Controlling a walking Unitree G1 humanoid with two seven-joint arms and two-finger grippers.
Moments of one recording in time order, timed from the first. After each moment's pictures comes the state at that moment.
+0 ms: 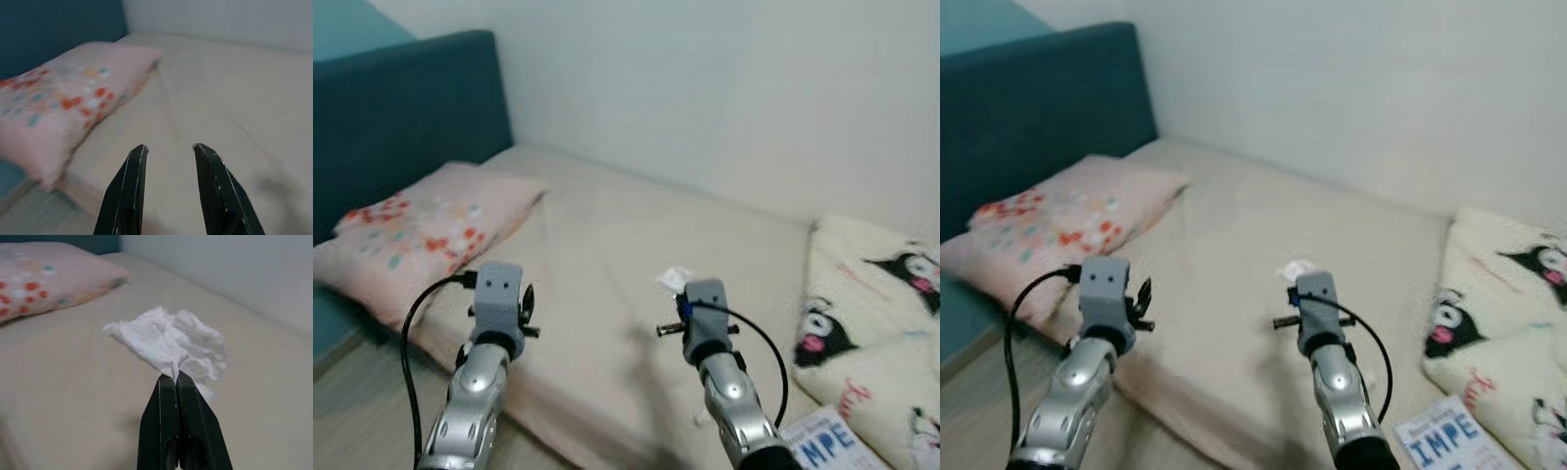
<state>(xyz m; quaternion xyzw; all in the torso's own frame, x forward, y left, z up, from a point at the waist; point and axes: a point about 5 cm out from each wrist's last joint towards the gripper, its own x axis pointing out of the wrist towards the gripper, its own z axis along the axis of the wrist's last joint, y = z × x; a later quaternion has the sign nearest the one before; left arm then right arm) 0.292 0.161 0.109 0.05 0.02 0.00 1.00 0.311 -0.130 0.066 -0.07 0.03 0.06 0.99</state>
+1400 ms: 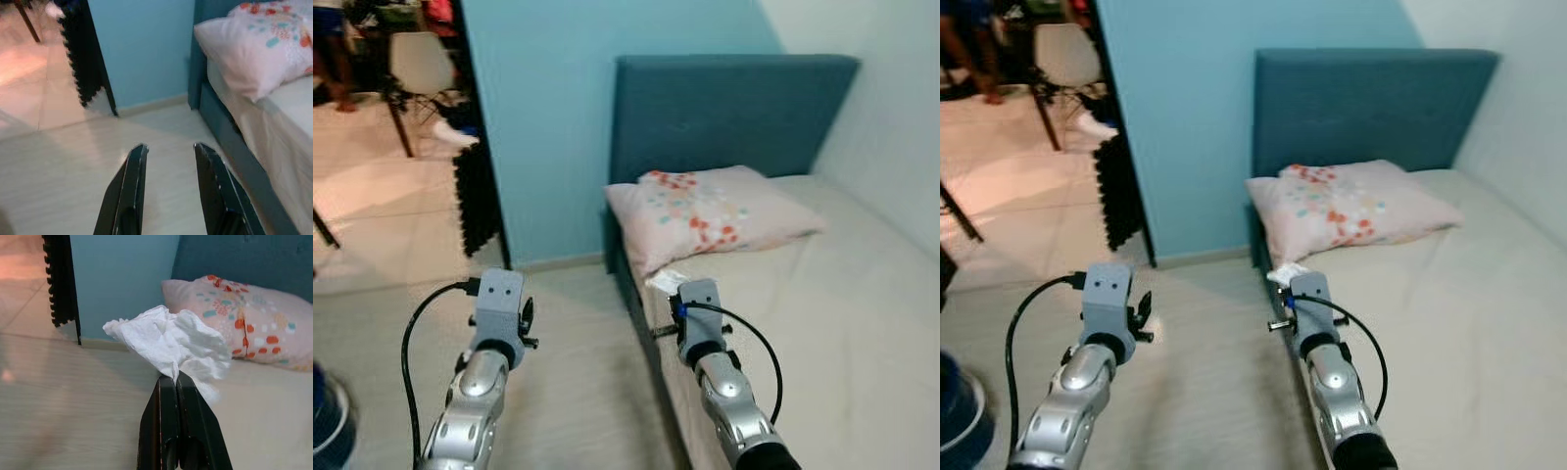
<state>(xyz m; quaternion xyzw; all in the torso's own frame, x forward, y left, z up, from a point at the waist) 0.289 0.161 0.097 0.06 0.07 0.01 1.00 0.311 -0.128 0.060 -0.07 0.04 0.07 0.99</state>
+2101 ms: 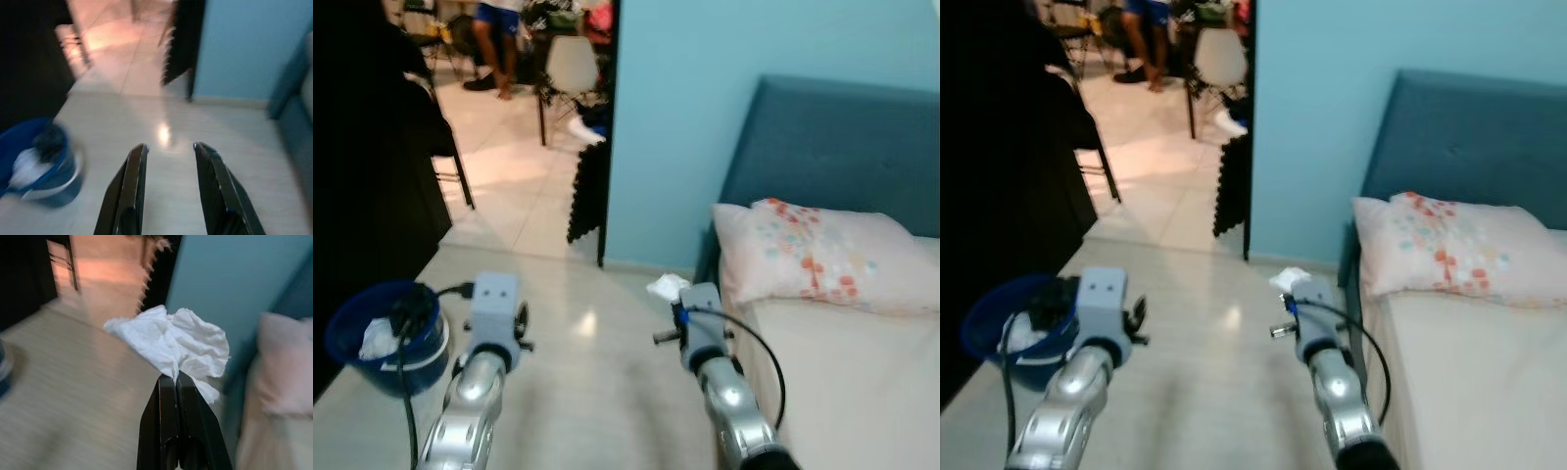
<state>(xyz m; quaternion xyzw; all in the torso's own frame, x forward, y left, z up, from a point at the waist) 0.288 0.170 0.098 0.05 0.07 0.03 1.00 0.311 -0.124 0.061 -0.07 0.04 0.08 0.99</state>
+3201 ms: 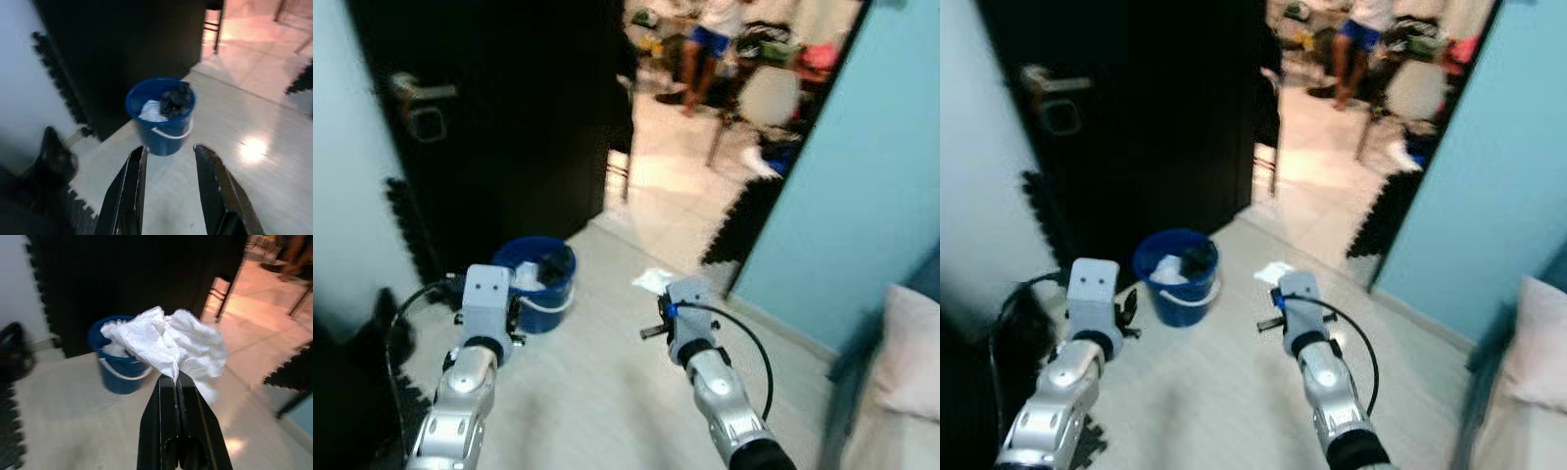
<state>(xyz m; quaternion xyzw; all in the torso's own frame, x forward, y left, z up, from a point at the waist) 0.286 0.173 0.100 0.06 0.07 0.03 1.00 0.313 -0.112 0.061 -0.07 0.04 0.12 0.99</state>
